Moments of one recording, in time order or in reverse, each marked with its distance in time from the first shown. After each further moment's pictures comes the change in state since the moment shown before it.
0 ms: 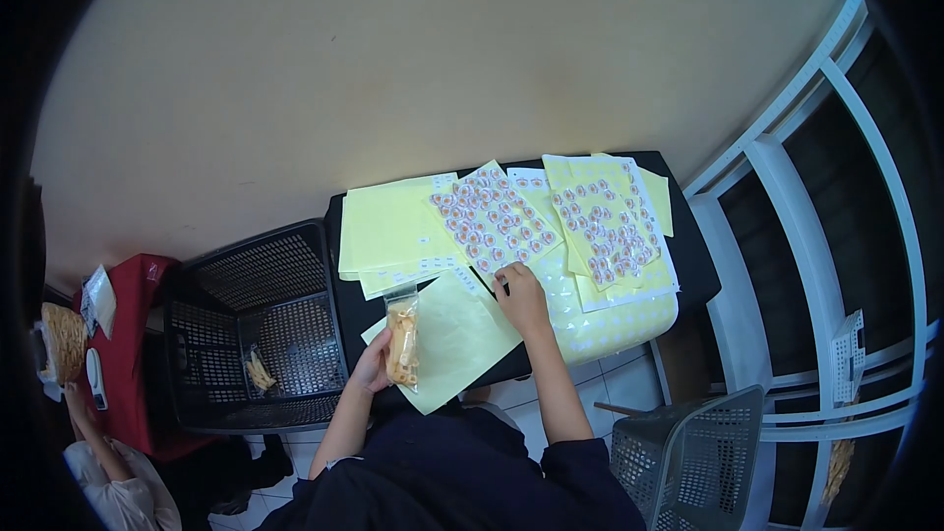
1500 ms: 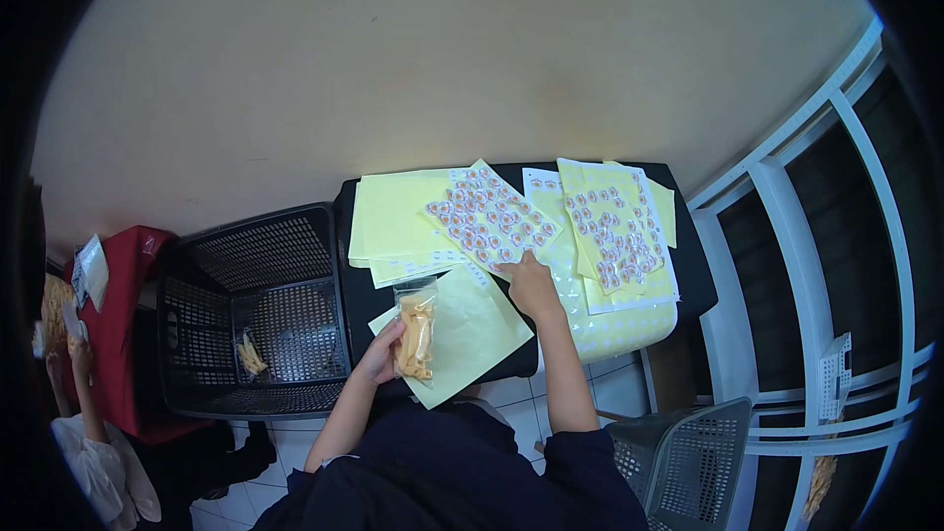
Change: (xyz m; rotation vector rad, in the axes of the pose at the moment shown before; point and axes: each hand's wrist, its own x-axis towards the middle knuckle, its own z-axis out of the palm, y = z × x) left_hand -0.006 0.007 0.013 0.060 -0.096 0.021; right_hand 0.019 -0.013 -0.011 -0.348 -0.283 -0.044
